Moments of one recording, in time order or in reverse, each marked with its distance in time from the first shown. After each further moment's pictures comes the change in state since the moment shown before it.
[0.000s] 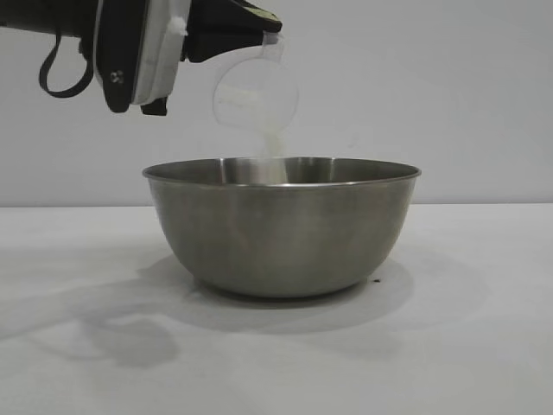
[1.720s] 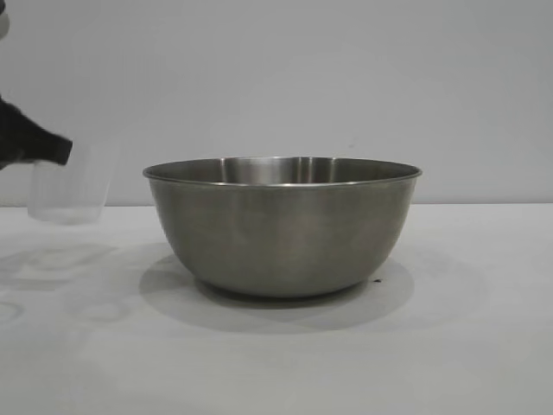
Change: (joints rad) left arm 0.080 0.105 0.277 -1.023 -0.001 -1.575; right arm 0.000 0.000 0.000 -0.007 0.000 0.029
